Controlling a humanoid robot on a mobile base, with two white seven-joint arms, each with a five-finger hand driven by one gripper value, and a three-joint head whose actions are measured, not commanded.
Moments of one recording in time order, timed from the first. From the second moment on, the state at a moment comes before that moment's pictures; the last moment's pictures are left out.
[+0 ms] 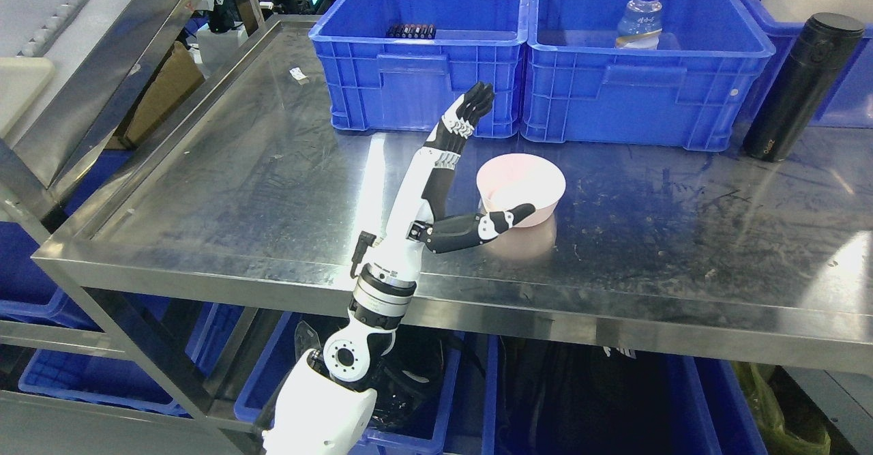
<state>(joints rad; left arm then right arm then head) -0.19 0.00 -0.40 -1.61 0.08 -0.62 -0.07 0.00 0.00 0.05 0.00 0.05 -0.08 -0.02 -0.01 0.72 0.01</state>
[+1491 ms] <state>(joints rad) -0.72 0.16 -0.42 -1.60 -0.74 -0.07 -0.96 0.00 0.00 0.05 0.00 0.05 -0.08 -0.02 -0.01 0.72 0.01</state>
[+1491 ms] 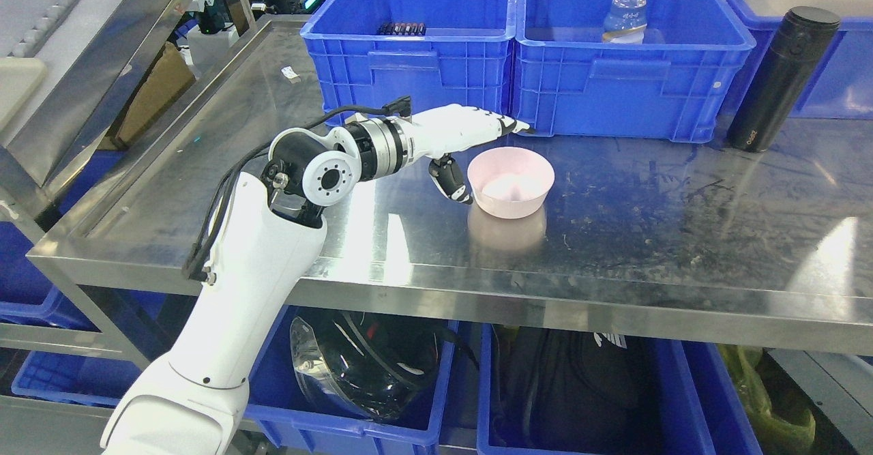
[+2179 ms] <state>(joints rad) -0.79 0.05 -0.46 -1.46 -0.94 -0.06 -1.03 0.00 0.00 0.05 0.00 0.05 -0.08 -0.02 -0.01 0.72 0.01</state>
